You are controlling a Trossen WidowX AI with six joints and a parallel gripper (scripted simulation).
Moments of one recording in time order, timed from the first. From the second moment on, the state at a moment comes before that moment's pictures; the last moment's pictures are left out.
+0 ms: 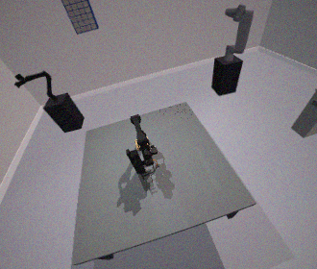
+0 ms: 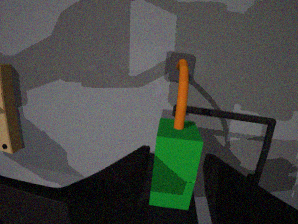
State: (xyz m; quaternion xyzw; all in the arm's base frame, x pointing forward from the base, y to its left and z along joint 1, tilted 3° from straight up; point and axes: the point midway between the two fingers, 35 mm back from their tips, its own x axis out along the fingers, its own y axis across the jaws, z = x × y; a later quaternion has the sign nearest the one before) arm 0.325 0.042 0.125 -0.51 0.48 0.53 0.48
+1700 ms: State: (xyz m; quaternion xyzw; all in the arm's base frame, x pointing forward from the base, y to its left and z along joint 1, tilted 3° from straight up) arm 0.319 0.094 0.127 -0.51 0.48 0.53 0.47
